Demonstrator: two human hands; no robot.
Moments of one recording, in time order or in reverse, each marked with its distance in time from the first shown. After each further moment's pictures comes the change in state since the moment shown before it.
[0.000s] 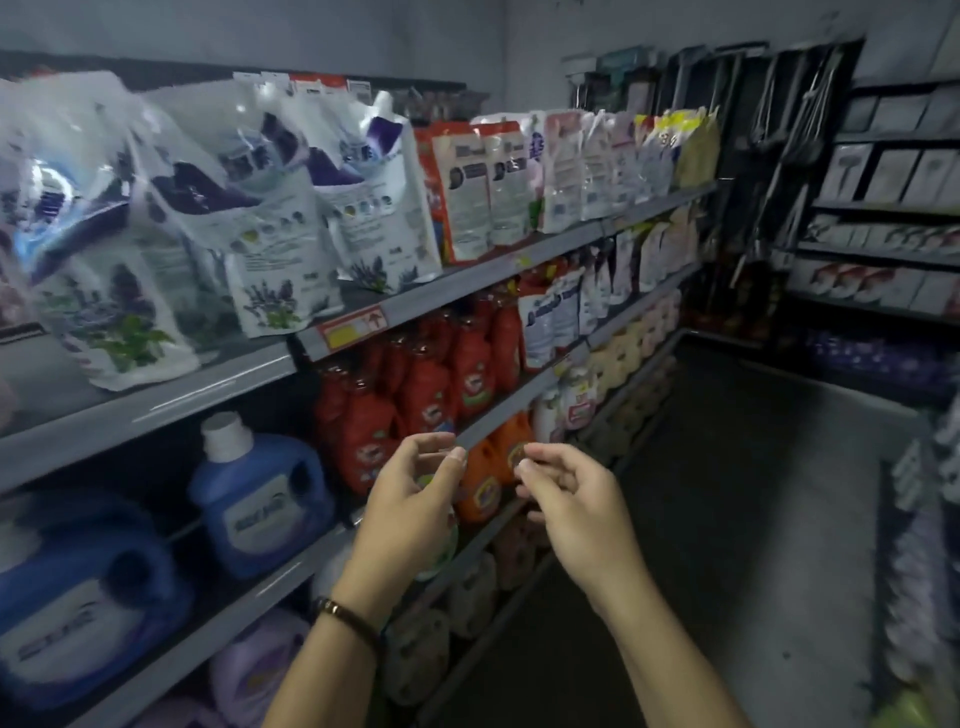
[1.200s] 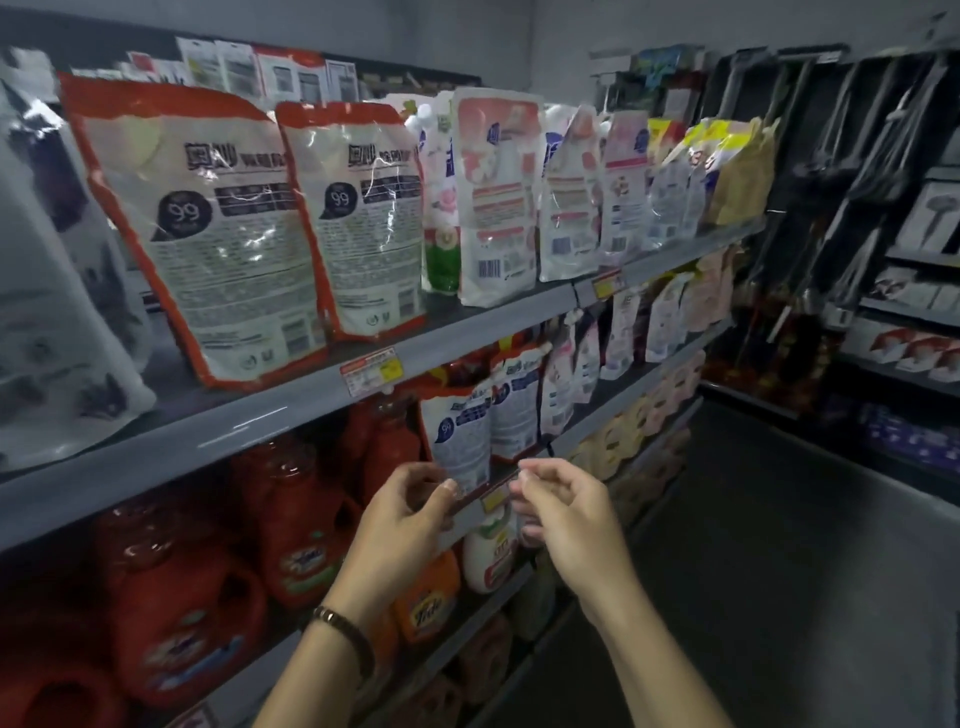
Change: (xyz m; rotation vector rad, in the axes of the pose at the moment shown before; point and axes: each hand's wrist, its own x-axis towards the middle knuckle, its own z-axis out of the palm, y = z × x) left_hand 0.422 -0.033 0.287 0.111 0.059 -0.093; right_hand 0.507 0.060 -0.156 -0.027 -0.095 0.057
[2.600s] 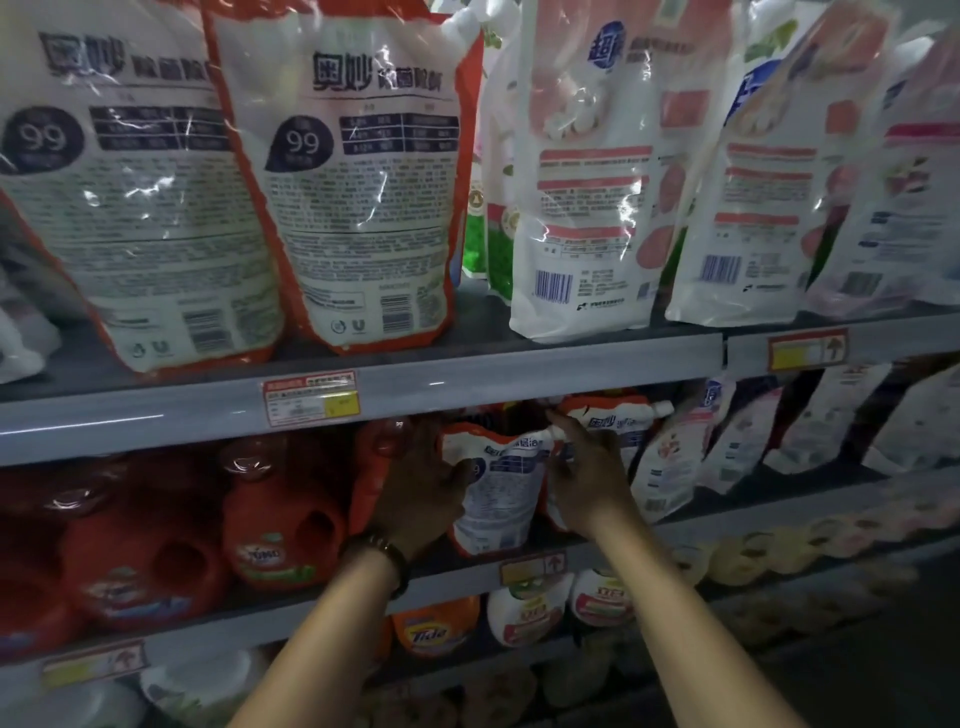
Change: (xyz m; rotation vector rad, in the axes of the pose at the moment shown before) left_hand 0.191 -0.037 0.081 0.234 0.408 -0.112; right_hand 0.311 0.052 0.010 -0.652 -0.521 -0.290
